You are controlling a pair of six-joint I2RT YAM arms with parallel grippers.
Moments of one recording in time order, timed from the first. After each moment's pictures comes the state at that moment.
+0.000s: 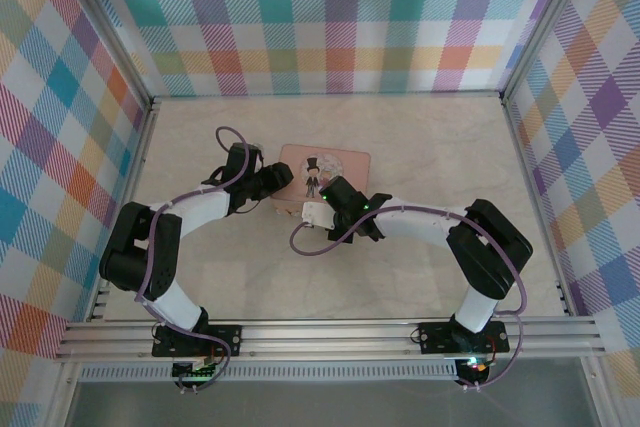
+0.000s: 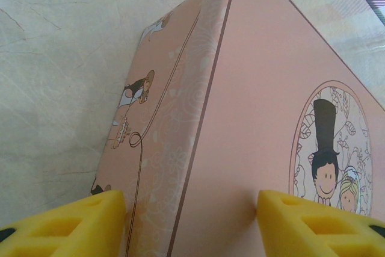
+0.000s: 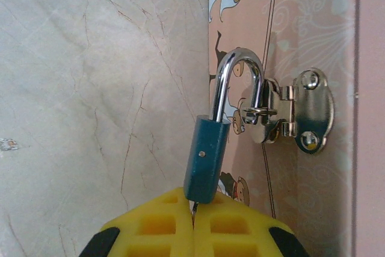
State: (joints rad) left arm -0.32 1.63 0.88 0.00 0.23 -0.77; right arm 0.87 1.70 1.01 -0.32 0.06 -0.66
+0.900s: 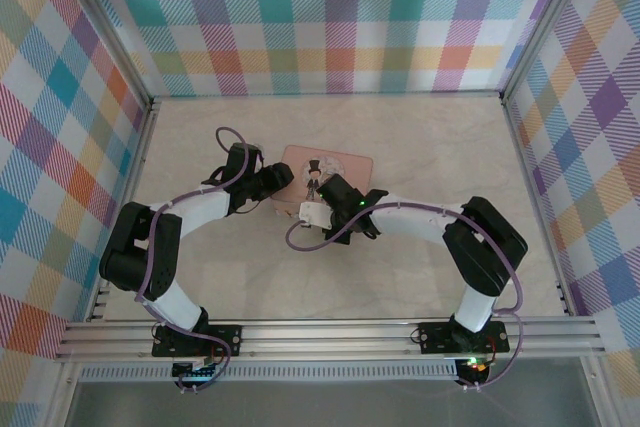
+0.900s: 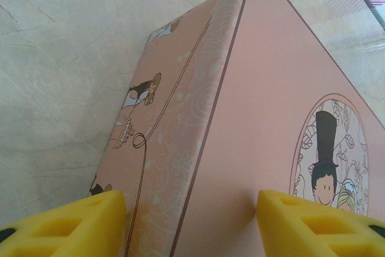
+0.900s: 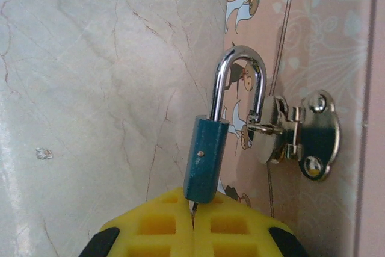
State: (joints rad) left arm -0.32 1.63 0.88 0.00 0.25 -0.78; right arm 0.87 1.74 1.07 -0.39 0.00 -0.64
